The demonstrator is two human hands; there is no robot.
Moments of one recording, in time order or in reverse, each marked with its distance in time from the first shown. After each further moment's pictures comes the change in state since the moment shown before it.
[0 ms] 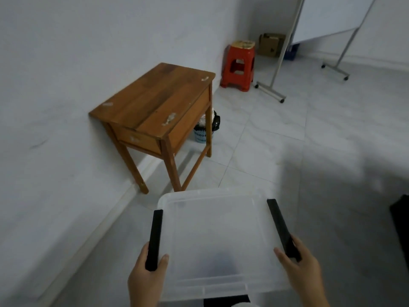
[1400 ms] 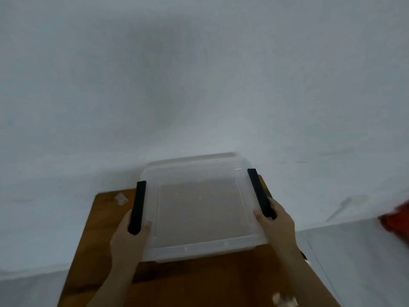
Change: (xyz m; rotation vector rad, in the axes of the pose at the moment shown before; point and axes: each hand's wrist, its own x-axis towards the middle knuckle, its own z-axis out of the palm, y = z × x) left_hand 0.541 0.446 0.152 -0.167 0.891 -0.126; right_hand 0.651 -0.533 0.471 -0.284 -0.927 -0.736
